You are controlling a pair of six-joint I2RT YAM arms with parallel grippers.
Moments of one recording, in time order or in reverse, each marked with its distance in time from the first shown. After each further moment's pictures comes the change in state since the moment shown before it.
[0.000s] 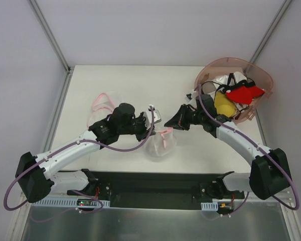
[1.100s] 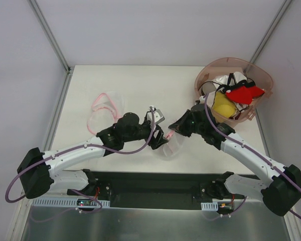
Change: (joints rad) left arm -0.125 0.005 -0.133 0.312 -0.105 -0.306; right arm 0.203 -0.201 -0.031 -0.159 0.576 0.222
